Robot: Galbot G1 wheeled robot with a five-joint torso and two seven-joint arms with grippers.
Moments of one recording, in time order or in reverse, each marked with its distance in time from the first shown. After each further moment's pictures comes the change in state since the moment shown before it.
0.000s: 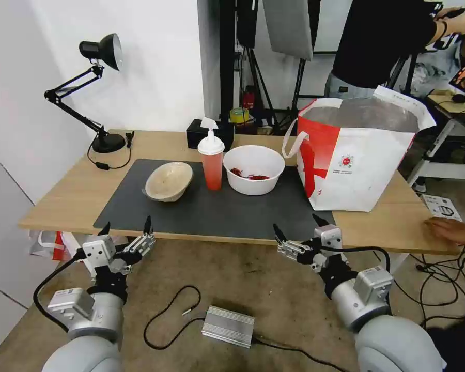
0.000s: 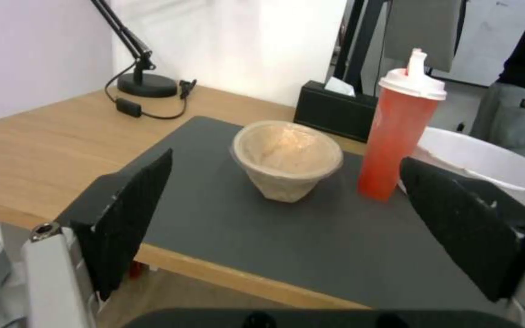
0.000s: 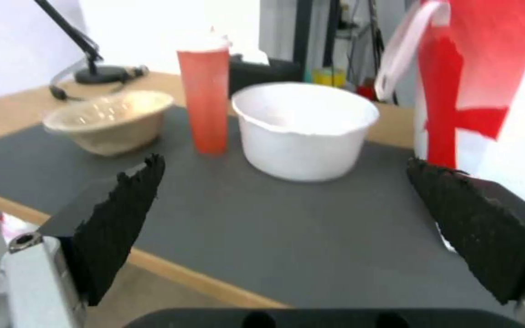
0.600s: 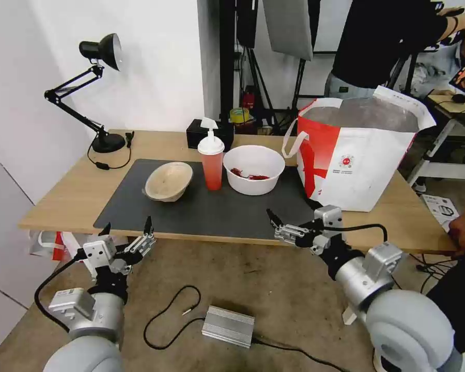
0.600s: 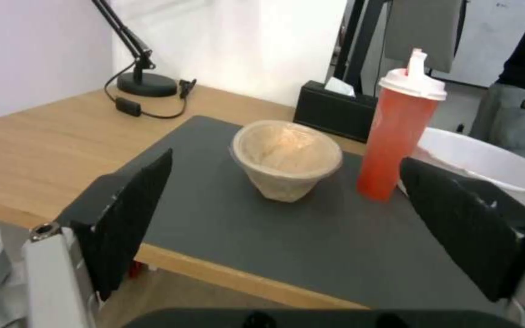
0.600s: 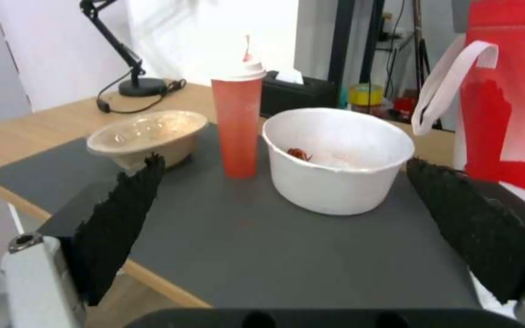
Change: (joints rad) left arm -0.003 -0.002 0.004 0.003 0.000 -0.003 -0.001; right arm 0.175 -0.161 0.012 -0.020 0.226 -0.037 -0.017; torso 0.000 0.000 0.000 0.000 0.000
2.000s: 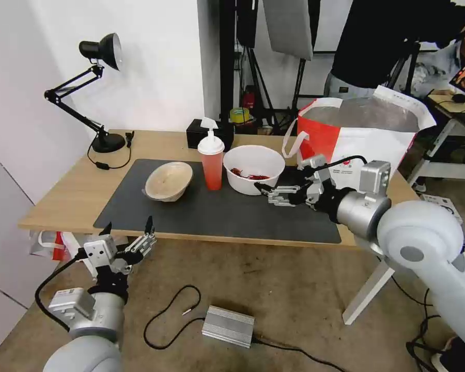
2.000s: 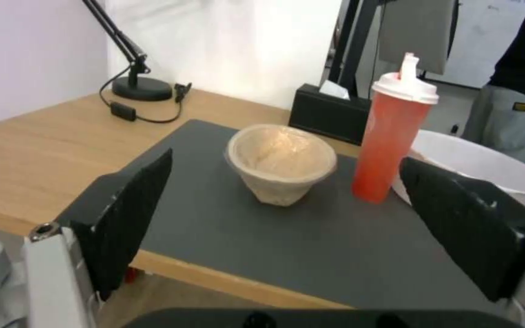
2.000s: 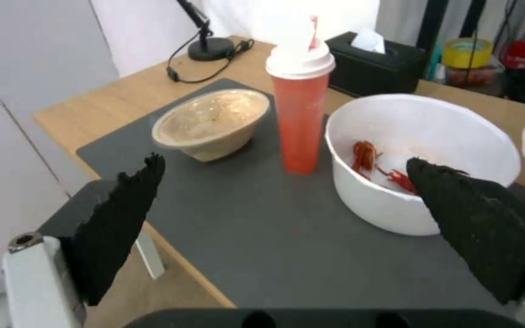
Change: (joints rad) left arm 0.001 0.017 -0.002 -0.008 -0.008 -0.006 0.002; right arm 0.566 -0.070 -0.124 -0.172 0.498 -0.344 -0.072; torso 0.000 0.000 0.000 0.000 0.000
